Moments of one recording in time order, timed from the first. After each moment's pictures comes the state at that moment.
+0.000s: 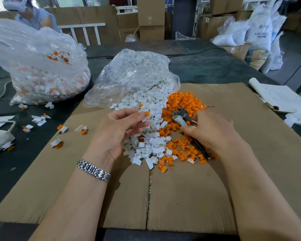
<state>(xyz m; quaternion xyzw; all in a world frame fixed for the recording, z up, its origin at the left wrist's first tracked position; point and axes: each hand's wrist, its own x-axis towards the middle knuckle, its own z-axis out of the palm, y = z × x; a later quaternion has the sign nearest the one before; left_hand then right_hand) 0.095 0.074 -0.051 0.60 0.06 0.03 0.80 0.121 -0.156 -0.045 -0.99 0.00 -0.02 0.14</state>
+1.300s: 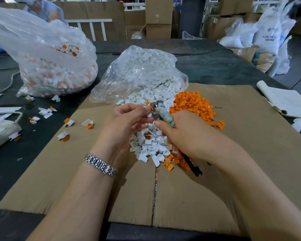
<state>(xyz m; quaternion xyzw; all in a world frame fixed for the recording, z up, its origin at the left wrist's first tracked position) 0.089 0.072 -0.047 0.59 0.05 0.05 0.81 0.084 -0.096 -0.014 -0.93 -0.17 0.08 0.31</state>
